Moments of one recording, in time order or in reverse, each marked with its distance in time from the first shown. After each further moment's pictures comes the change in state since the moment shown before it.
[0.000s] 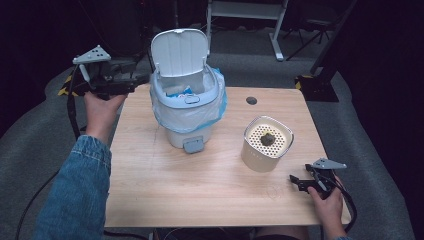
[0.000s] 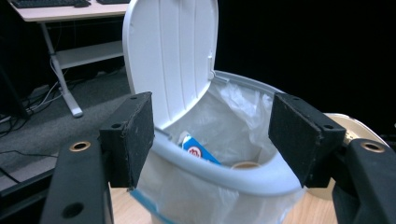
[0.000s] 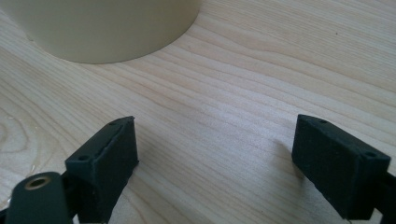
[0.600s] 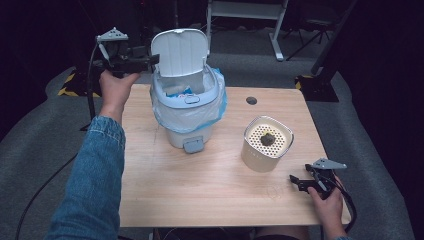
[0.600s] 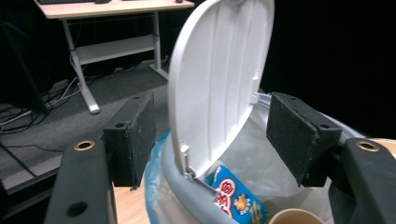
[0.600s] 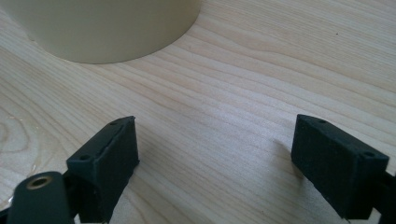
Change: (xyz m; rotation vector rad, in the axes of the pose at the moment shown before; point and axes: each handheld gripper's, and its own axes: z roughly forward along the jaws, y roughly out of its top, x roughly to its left) left arm 0.033 0.023 0.055 0.043 0.068 -0.006; right arm 0.000 0.000 0.000 -0.001 0.001 -0.001
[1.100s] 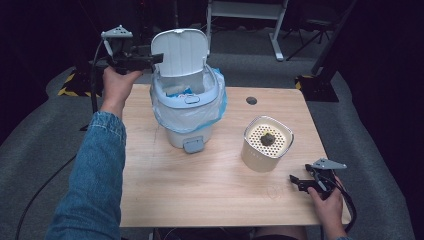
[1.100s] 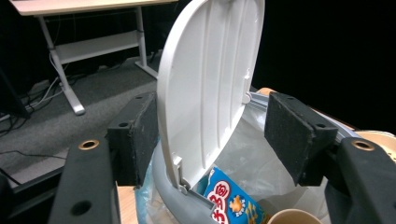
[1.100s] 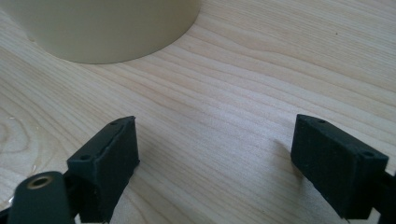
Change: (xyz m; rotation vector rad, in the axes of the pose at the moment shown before) left arm 0.007 0.005 0.012 0.016 -0.074 -0.001; right arm 0.001 0.000 0.000 -0.001 -0.002 0.004
